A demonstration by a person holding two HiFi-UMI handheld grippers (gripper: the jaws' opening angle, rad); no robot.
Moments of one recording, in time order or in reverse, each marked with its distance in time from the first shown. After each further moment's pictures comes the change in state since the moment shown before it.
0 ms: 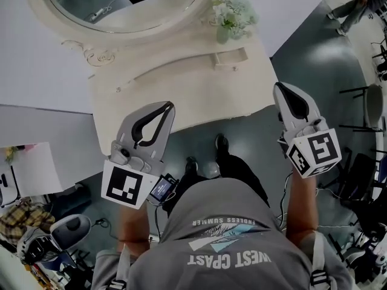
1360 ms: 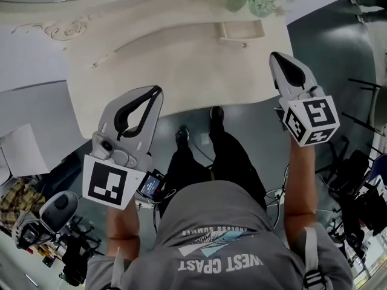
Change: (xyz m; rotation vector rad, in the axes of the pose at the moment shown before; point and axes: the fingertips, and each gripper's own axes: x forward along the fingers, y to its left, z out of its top) left arm 0.083 0.045 -0.129 -0.111 0.152 -0.003; right arm 0.173 -0.039 -0.145 0.016 0.214 0.087
